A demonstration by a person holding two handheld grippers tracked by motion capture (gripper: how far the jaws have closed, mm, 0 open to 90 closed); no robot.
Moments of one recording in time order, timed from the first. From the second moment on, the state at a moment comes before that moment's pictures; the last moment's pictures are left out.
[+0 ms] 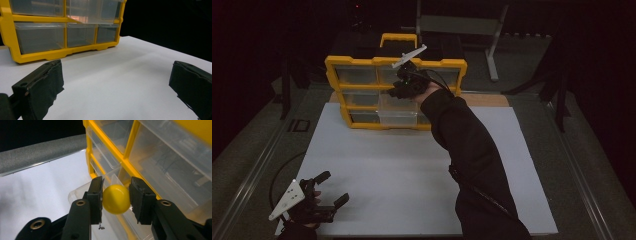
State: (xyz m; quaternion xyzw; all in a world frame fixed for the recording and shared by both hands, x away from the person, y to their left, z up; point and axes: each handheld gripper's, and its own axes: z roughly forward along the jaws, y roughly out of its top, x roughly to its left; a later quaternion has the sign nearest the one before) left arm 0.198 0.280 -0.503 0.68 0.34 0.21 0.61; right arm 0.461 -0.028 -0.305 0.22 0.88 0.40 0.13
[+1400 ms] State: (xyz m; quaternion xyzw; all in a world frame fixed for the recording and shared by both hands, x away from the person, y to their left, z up) left arm 0.198 0.281 -0.504 0.68 0.34 0.20 0.61; right arm 0.477 -0.014 -0.344 0.26 0.90 0.34 0.10
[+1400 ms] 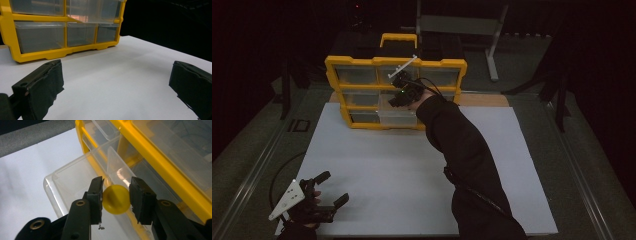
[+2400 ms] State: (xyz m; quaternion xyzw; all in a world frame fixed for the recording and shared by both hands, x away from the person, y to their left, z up) left arm 0.198 0.280 -0.504 0.68 0.34 0.21 0.61; right arm 0.465 -0.020 -0.331 0.27 0.89 0.36 0.09
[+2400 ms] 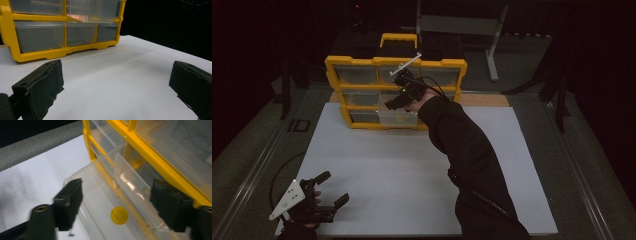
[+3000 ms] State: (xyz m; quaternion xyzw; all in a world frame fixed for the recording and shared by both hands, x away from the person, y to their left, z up) left arm 0.198 0.279 -0.504 0.68 0.34 0.21 0.61; right arm 0.456 -0.038 -0.336 0.28 0.87 0.39 0.10
